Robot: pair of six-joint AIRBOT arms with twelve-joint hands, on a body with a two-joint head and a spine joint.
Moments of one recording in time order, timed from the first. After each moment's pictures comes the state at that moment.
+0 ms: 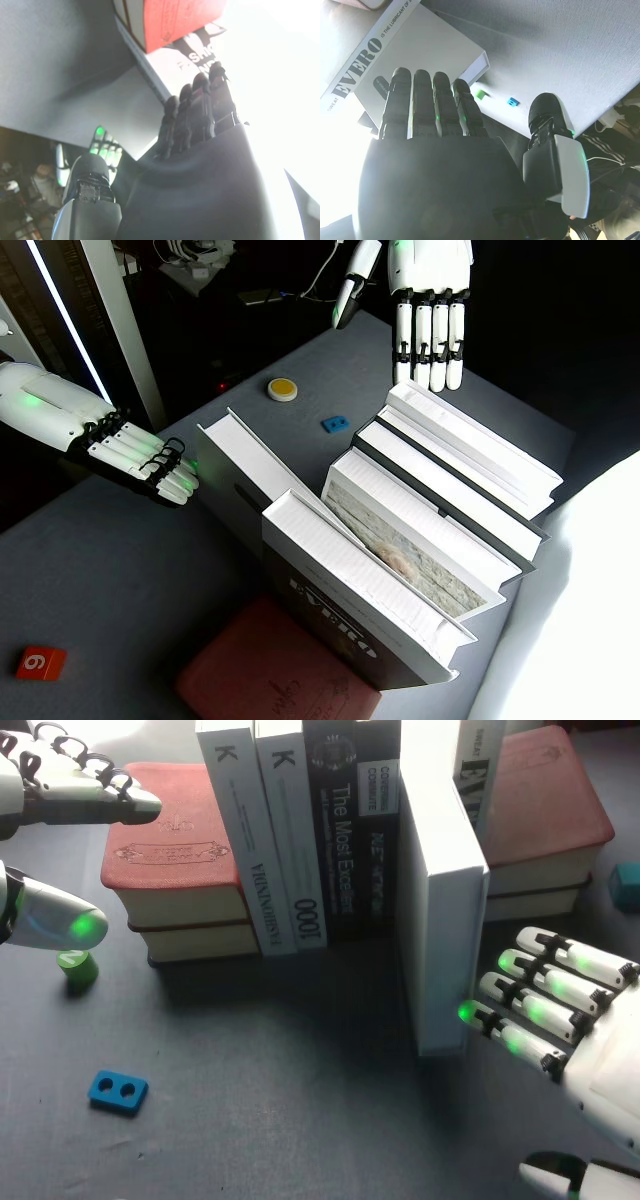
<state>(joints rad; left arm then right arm) -0.01 -0.55 0.97 2.55 -0.62 -1.34 -0.78 -0.80 0.29 0.92 1.01 -2.48</state>
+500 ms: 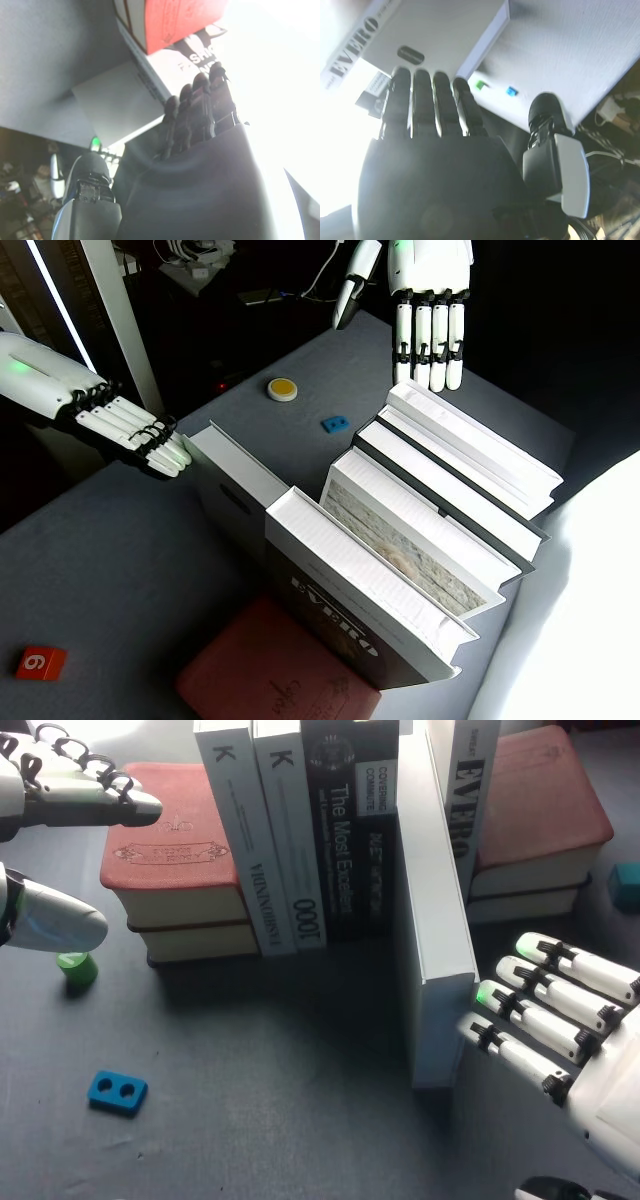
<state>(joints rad) -0.01 -0.55 0.97 2.55 -0.62 -1.34 -0.76 -0.77 0.19 0.94 1.07 -2.51</state>
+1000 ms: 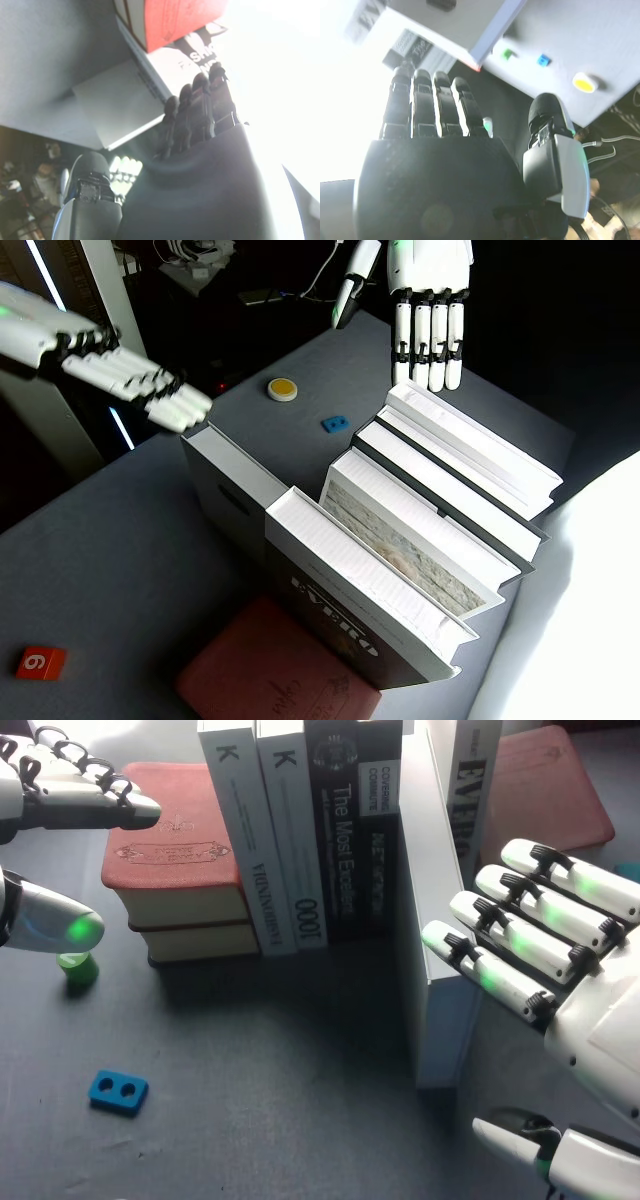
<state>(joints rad) -0.01 -0.55 0.97 2.56 -0.63 -1.34 -0.60 -0.73 0.15 0.93 1.08 -2.48</state>
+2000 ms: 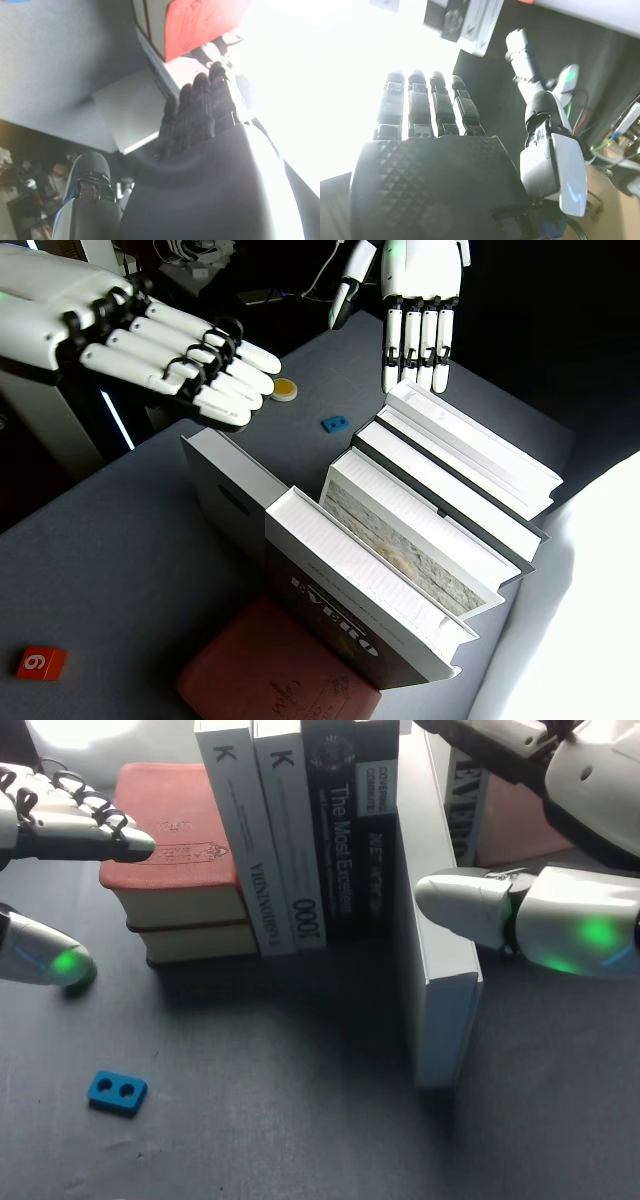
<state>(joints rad) -0.01 -0.54 0.98 2.59 -0.70 -1.34 -0.25 -0.65 0.40 0.77 0.64 -1.94</state>
